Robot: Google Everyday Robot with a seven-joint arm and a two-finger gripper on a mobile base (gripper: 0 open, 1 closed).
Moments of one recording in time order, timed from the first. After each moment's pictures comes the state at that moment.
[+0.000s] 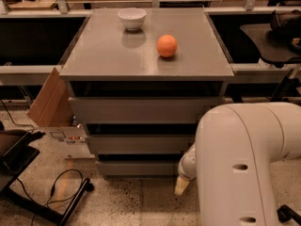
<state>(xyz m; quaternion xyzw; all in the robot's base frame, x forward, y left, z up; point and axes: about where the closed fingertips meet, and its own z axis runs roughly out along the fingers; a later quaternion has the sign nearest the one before) 0.582 -0.153 0.356 -0.57 0.81 -0.04 0.14</state>
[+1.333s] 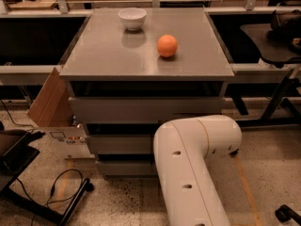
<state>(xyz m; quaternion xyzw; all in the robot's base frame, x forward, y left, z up) 0.626 -0.100 0.215 -0.66 0.74 -0.04 0.12</state>
